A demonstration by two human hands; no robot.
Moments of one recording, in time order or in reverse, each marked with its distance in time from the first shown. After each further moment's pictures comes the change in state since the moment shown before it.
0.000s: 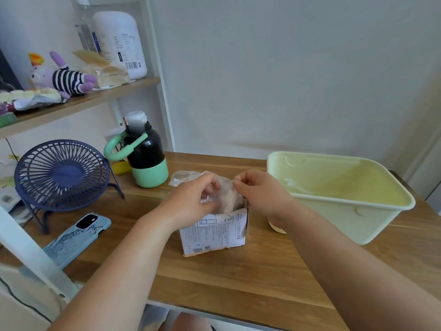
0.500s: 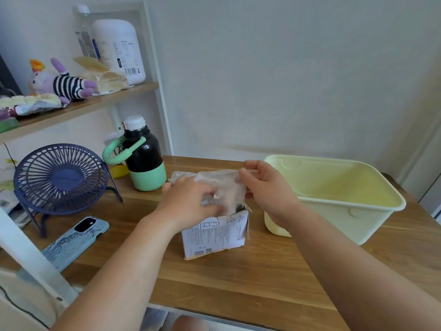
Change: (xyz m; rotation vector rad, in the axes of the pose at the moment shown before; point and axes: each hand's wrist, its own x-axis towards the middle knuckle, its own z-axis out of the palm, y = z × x) left_hand 0.005 0.006 0.002 0.304 0.096 0.006; right_hand -0.005 -0.006 -0.011 0.176 0.102 -0.039
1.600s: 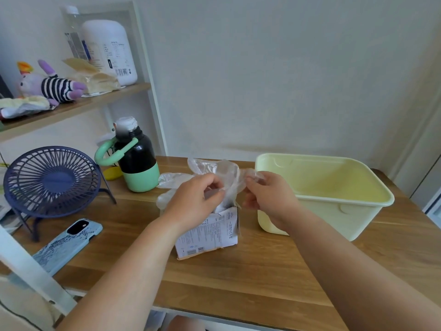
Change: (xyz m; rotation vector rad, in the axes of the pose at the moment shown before) left_hand 0.001 0.021 0.013 -0.444 0.082 0.054; right_hand -0.004 0.014 -0.018 0.069 0.030 0.069
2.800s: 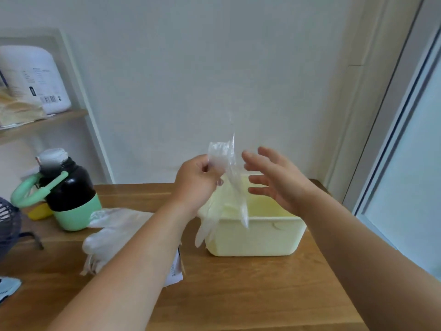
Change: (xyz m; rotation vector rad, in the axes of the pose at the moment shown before) left_hand 0.071 0.117 0.046 -0.525 0.146 -0.035; right_hand -0.009 -0.064 -0.120 0.050 0.018 0.015
